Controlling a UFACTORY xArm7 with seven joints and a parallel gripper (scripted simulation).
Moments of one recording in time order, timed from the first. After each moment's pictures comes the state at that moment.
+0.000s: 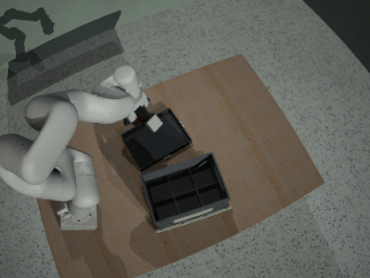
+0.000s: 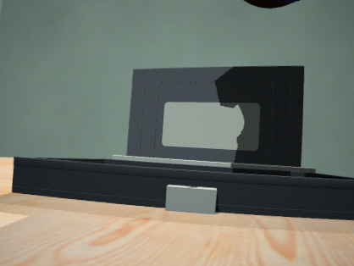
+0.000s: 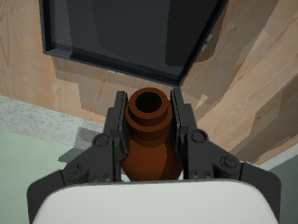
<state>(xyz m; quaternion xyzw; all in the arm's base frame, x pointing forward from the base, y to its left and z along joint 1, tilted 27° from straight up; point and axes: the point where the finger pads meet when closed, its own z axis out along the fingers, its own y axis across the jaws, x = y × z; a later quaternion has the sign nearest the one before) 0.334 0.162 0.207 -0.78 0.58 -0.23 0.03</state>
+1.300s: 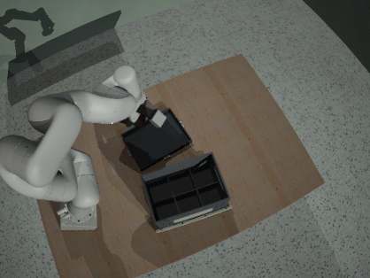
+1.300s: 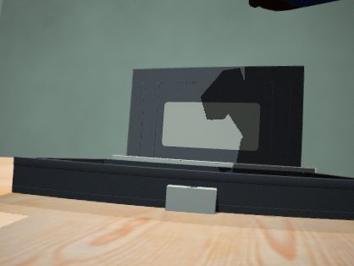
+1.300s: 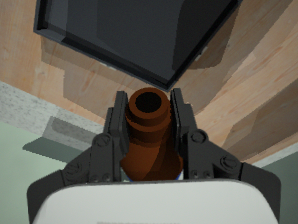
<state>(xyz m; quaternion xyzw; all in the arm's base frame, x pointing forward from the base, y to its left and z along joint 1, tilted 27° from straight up) 0.334 0.162 0.207 -0.84 0.50 -0.23 0.00</state>
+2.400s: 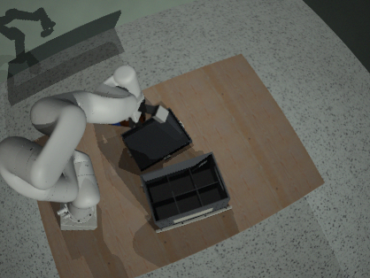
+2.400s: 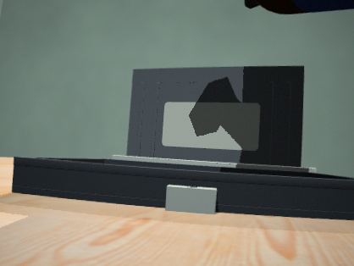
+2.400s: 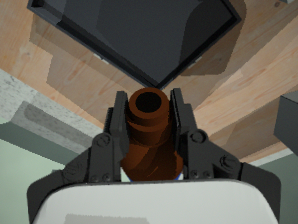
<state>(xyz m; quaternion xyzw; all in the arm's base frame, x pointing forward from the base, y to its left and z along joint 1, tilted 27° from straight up) 0.334 0.162 0.206 -0.88 0.41 -0.23 -0.02</state>
